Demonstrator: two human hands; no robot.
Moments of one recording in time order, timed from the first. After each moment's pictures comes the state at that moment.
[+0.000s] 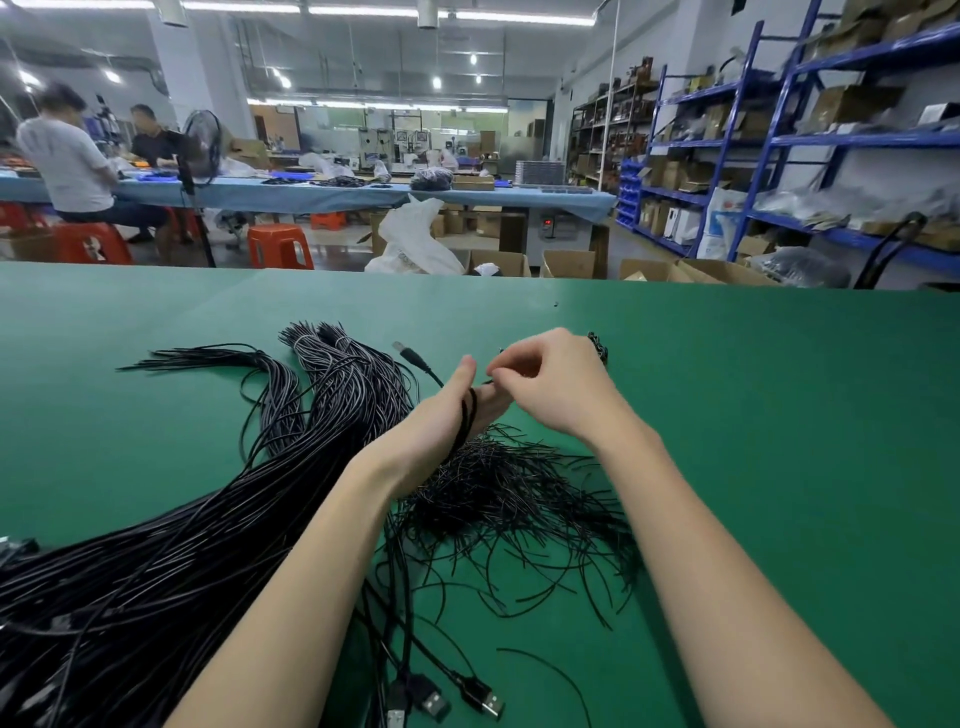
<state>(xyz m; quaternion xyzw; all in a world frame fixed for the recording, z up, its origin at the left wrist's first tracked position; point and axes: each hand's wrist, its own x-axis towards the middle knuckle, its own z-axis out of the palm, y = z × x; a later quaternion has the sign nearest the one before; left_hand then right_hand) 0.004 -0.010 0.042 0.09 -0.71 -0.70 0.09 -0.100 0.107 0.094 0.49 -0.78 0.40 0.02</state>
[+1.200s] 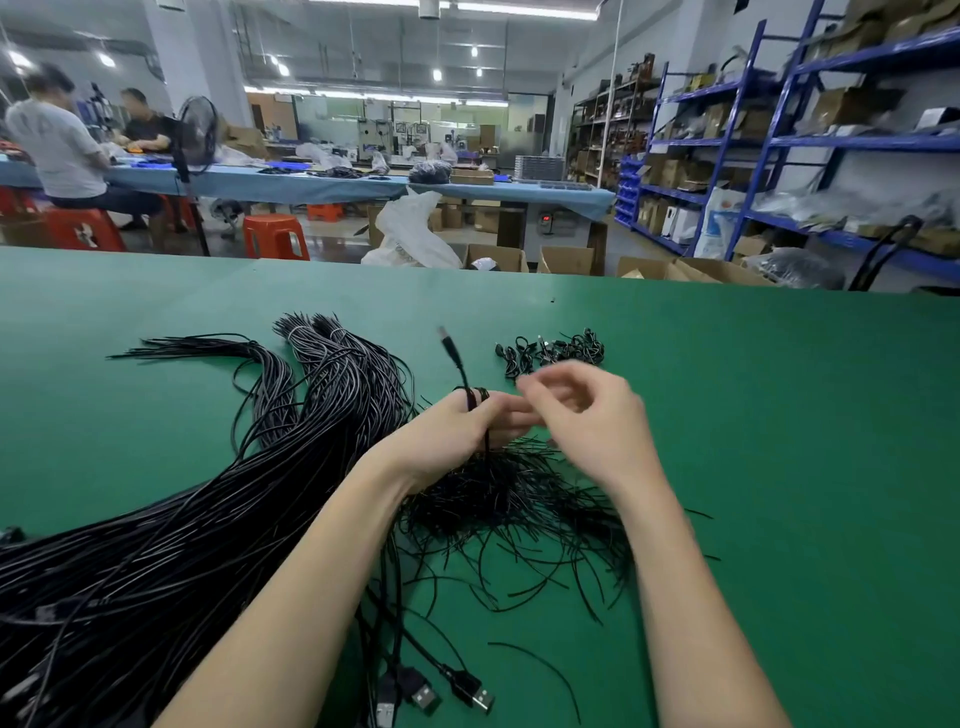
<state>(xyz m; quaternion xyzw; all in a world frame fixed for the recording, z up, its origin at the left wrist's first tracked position) 0.008 0.014 0.046 0.10 -0.75 -0.64 0.12 -0.090 0.151 0.055 0.37 -0.75 0.55 -0.04</state>
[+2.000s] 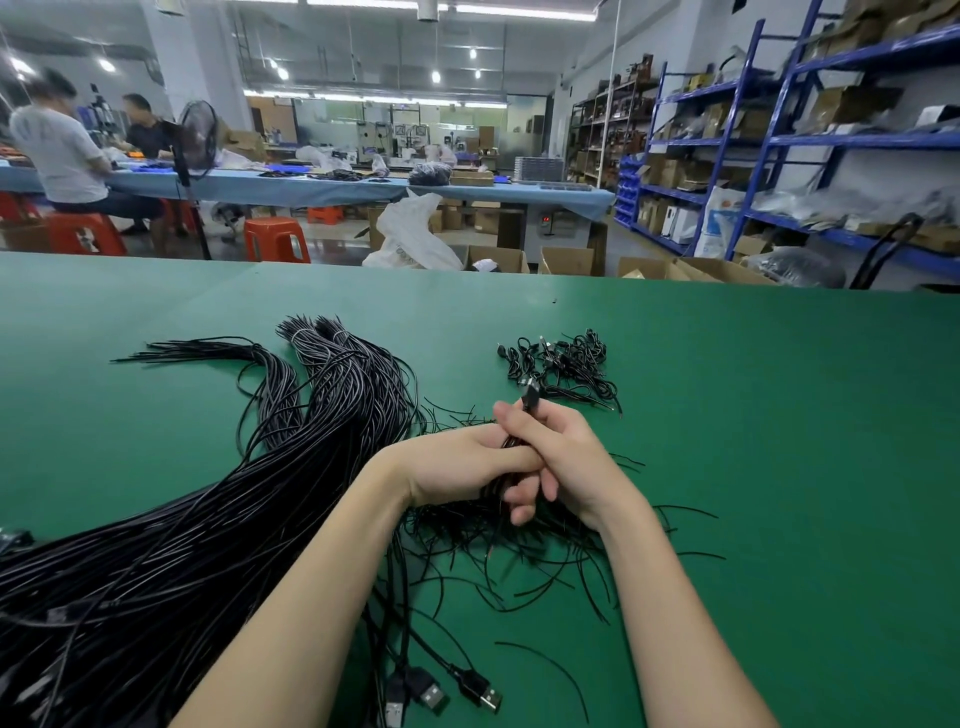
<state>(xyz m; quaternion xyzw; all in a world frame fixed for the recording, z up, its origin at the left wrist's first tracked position) 0.022 0.026 0.056 -0.02 -0.83 -0.55 -0.06 -0.082 0.137 0.030 0.37 -0.58 0.65 -0.33</state>
